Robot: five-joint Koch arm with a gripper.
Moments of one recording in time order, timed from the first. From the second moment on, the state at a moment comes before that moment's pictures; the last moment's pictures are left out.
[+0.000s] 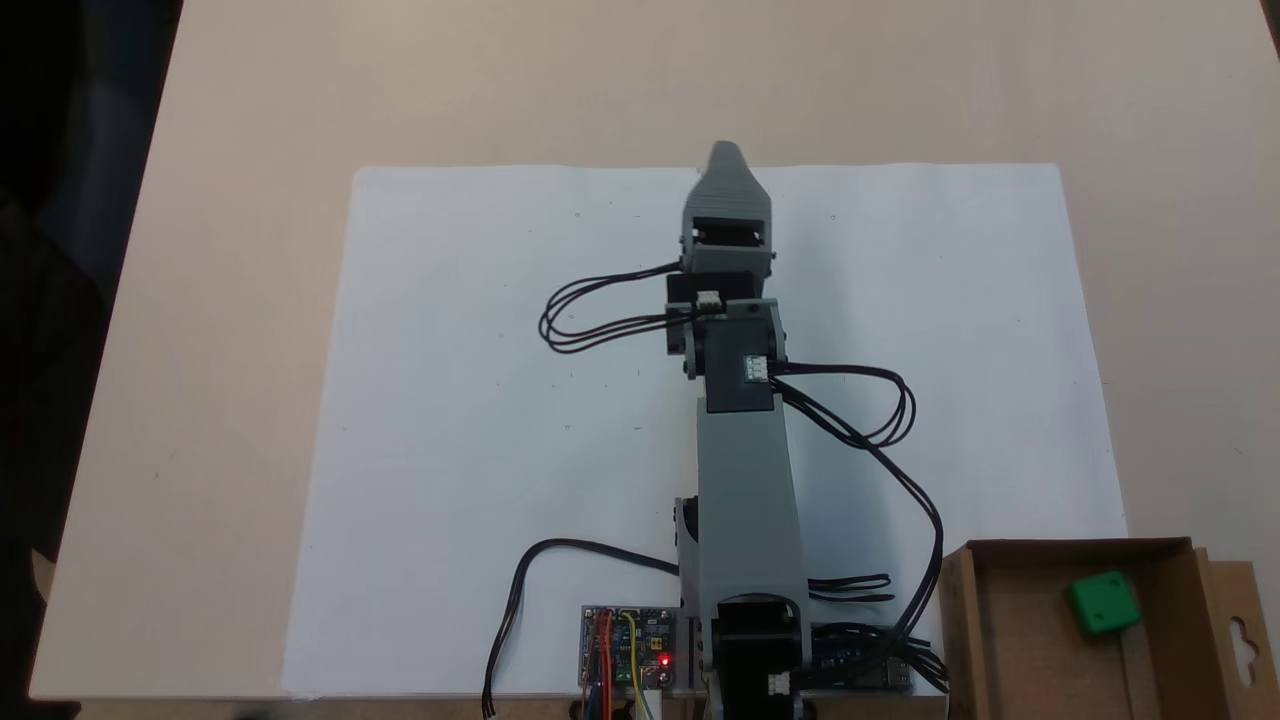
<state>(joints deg) -2.0 129.1 123.9 9.4 6.6</state>
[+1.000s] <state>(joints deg) 4.0 129.1 170.7 -44.7 5.7</state>
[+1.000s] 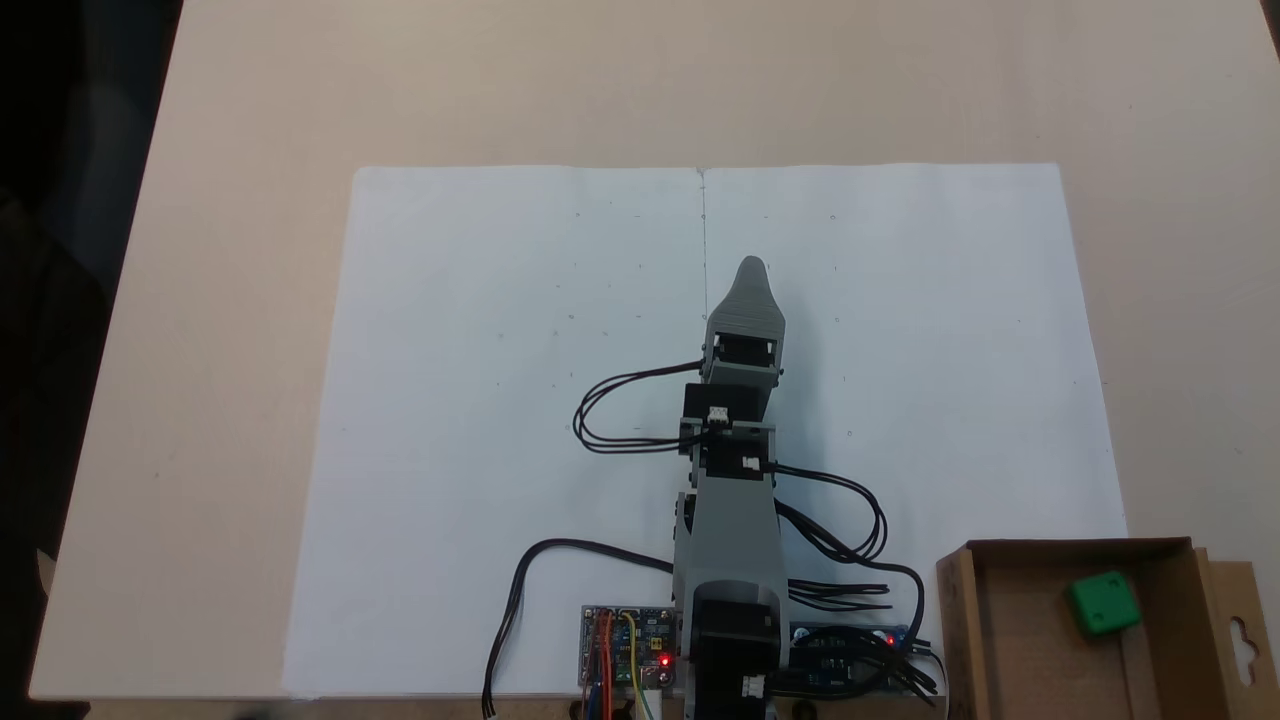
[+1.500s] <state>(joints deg) 4.8 129.1 175.6 -67.9 5.7</state>
